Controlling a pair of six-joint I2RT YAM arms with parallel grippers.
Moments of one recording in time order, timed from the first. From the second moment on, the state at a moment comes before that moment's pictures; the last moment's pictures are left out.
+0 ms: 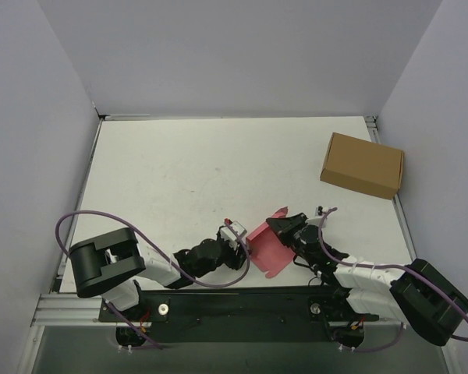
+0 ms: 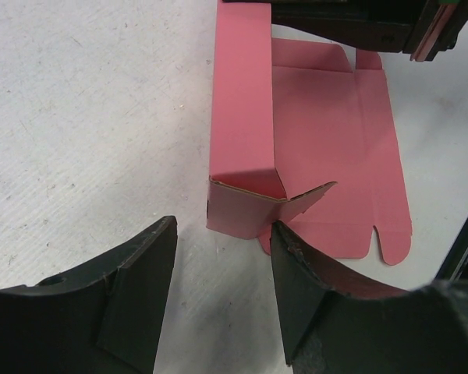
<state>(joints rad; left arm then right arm) -1.16 1.56 0.33 0.89 -0.26 -0.27 0.73 1.10 0.08 0.67 0.29 1.38</state>
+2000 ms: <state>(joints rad) -1.23 1.81 0.36 1.24 -0.60 -0.20 0.77 1.24 0.07 0.87 0.40 1.34</state>
